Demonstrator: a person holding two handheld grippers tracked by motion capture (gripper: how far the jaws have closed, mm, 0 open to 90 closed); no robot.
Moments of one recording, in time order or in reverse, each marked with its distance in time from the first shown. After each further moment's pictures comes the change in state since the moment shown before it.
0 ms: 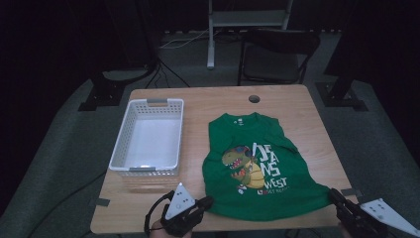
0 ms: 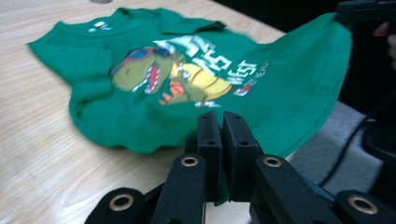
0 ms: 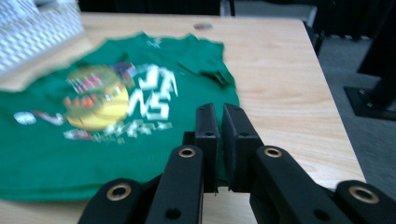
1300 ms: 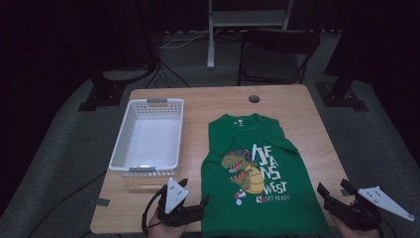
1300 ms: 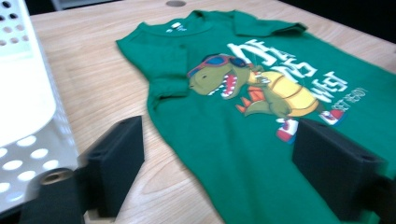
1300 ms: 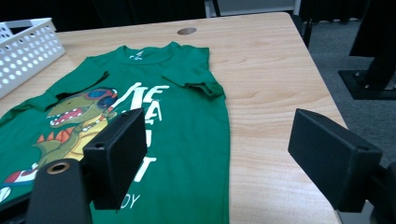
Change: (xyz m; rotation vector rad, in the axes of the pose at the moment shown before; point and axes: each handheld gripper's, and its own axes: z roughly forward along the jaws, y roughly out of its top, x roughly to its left) left arm 0.026 -0.015 0.016 -0.026 0.264 -0.025; right arm -0.007 0.010 0.026 0.009 -0.050 0.116
